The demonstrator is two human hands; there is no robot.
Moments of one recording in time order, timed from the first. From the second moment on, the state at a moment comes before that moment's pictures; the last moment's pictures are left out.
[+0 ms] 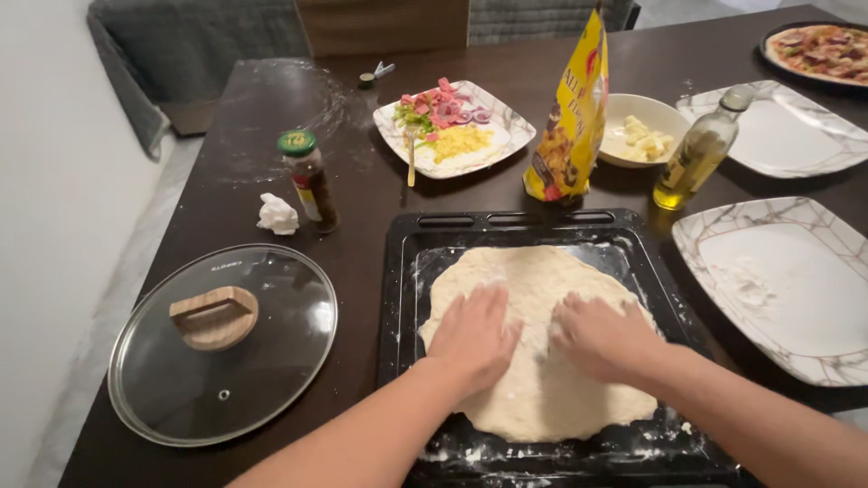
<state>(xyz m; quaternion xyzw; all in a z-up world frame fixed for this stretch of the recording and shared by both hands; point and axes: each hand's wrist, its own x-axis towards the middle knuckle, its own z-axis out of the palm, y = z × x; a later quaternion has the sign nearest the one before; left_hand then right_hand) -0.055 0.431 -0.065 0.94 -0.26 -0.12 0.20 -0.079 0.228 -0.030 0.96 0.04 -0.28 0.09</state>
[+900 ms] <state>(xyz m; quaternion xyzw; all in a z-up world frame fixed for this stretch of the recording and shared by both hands) -0.001 0.434 -0.063 0.95 -0.26 -0.12 0.10 -0.018 0.224 -0.076 0.98 0.15 -0.11 -0.12</state>
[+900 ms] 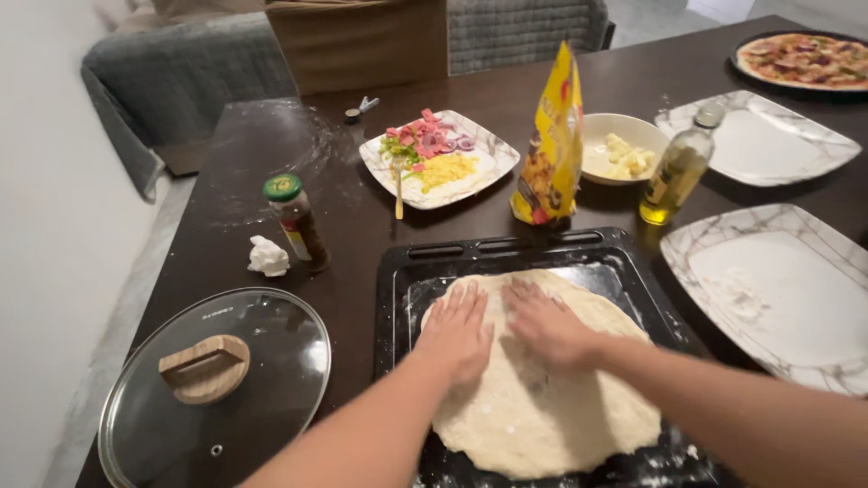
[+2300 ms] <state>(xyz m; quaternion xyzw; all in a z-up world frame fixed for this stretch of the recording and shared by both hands) -0.115 0.431 -0.091 0.88 -0.43 -0.03 0.21 -0.159 0.184 -0.084 0.96 0.21 -0.20 -0.01</state>
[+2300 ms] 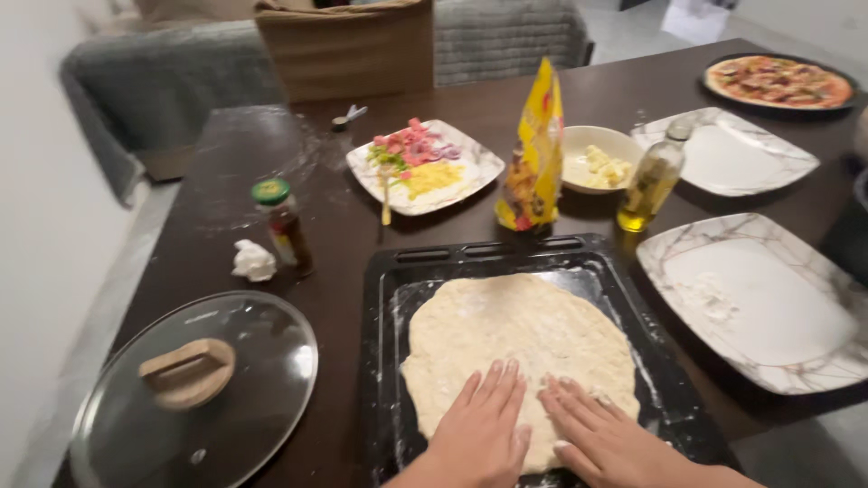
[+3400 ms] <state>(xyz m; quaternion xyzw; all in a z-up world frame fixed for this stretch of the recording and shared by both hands) -0.017 0.194 -0.069 0.10 0.12 -0.49 0.86 -0.112 0.109 0.093 0.89 -0.16 -0.03 -0.43</state>
